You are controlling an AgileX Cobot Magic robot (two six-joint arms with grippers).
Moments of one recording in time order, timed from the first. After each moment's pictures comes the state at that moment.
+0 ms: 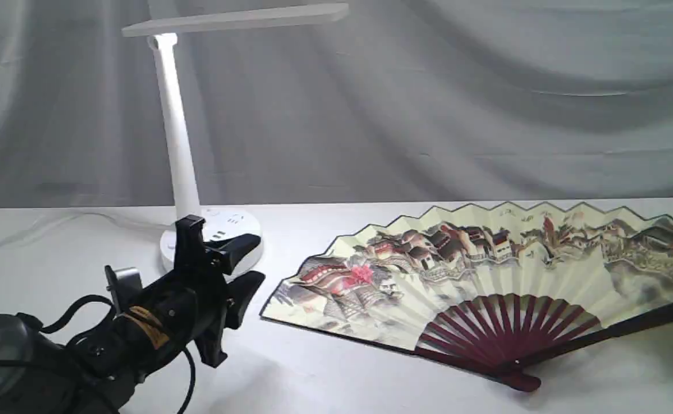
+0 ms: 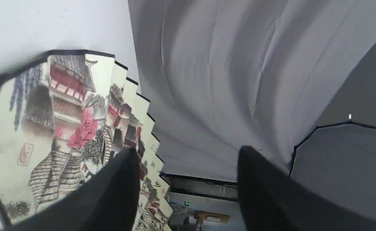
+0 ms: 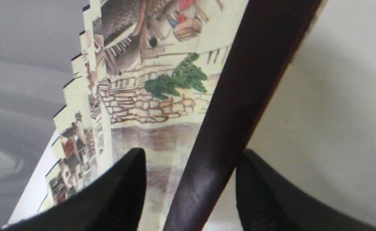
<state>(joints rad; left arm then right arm) -0.33 2.16 -0.85 0.24 -1.09 -1.80 -0.69 1.94 -0.94 1.70 0.62 -1.14</state>
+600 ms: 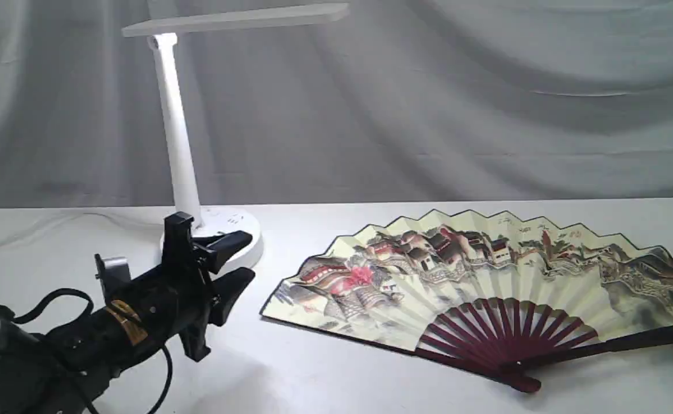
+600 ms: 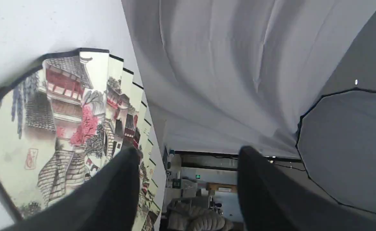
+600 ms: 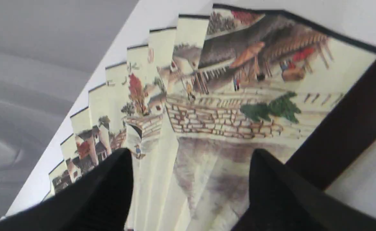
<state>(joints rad) -0.24 2.16 -0.86 0.44 -1.12 -1.81 -0.69 1.96 -0.99 1.68 0.68 -1.18</state>
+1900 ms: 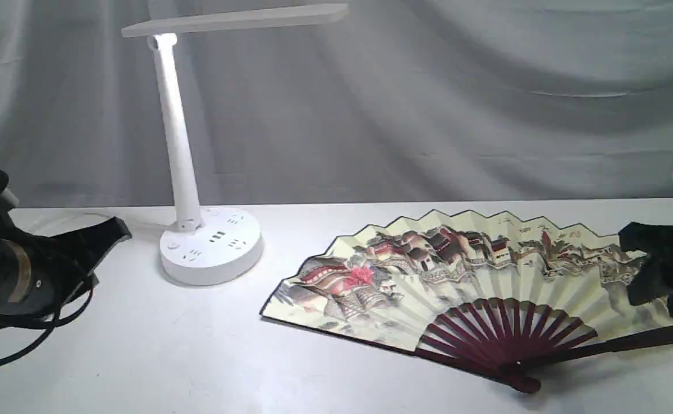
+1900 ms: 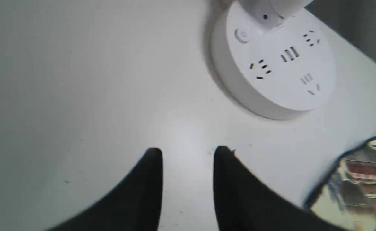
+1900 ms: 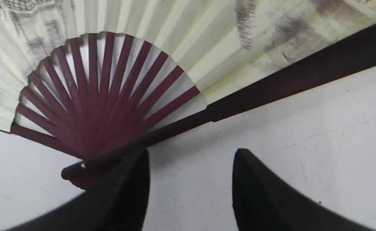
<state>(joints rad) -0.21 1.66 -0.87 0.98 0.21 -1.72 -0.36 1.75 -1.16 0.45 0.78 -0.31</state>
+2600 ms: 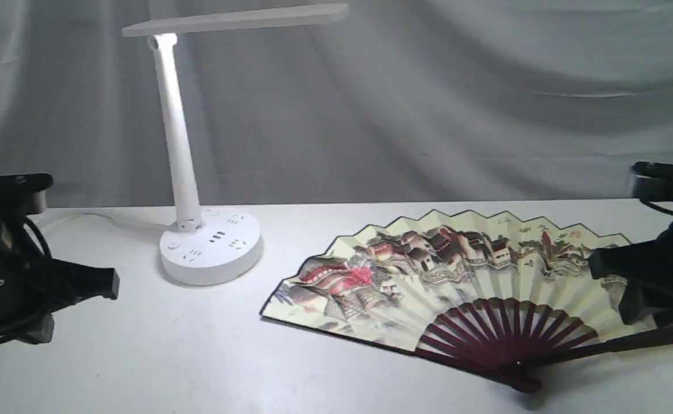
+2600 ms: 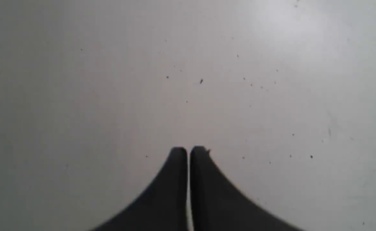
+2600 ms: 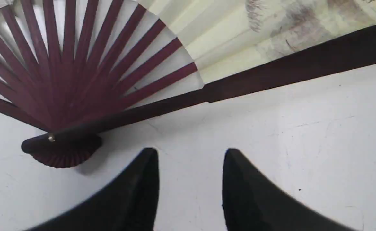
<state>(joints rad) -0.21 1.64 -1.09 0.20 0.81 -0.46 -0.23 1.75 -1.17 0.18 0.78 -0.13</state>
